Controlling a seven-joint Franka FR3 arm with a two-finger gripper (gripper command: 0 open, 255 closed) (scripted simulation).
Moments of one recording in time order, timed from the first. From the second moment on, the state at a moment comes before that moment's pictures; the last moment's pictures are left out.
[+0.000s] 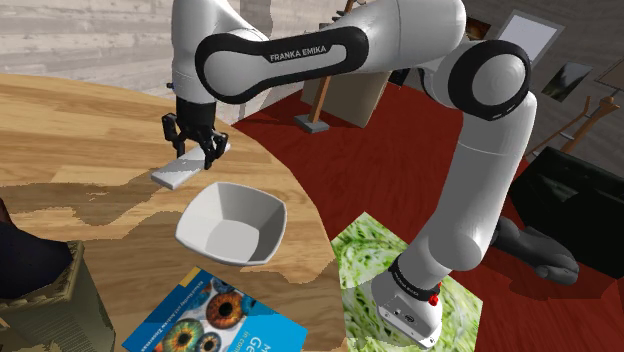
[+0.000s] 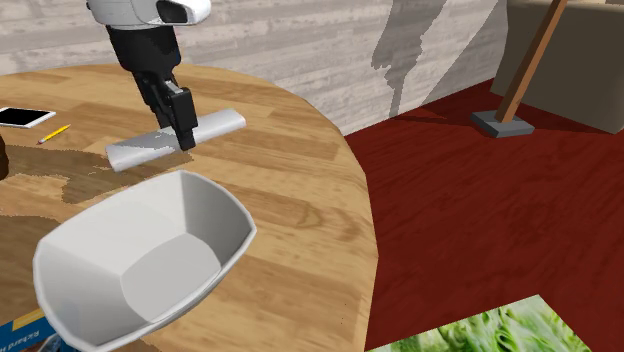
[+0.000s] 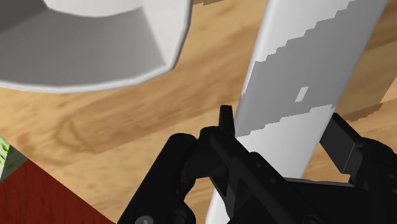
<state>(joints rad) 0.05 0.33 0.54 -1.73 -0.18 2.03 1.69</state>
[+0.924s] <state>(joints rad) 0.05 0.27 0.55 -1.63 -0.14 1.87 1.68</state>
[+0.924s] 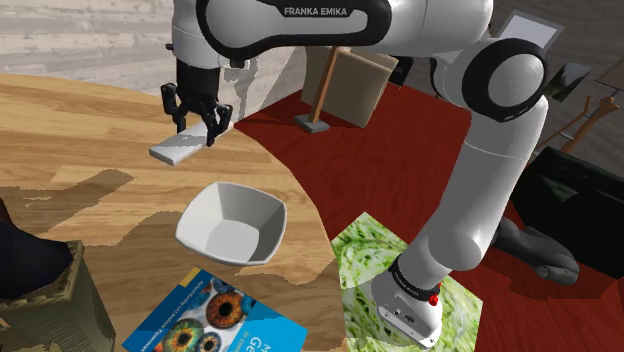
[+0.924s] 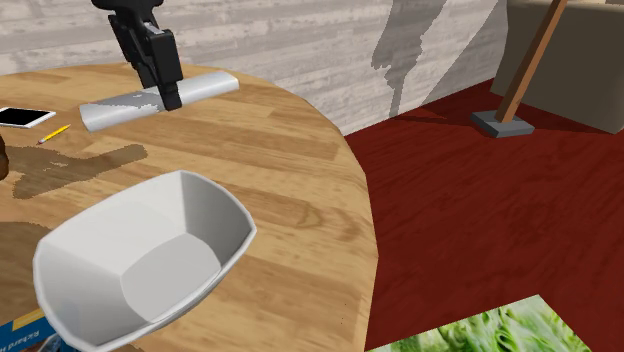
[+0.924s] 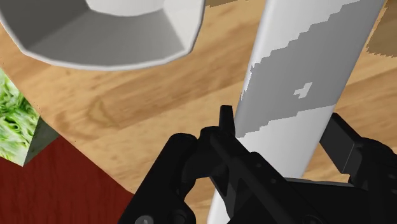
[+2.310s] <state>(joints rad) 0.10 -0.23 0.63 -2.20 0.16 2.03 1.70</state>
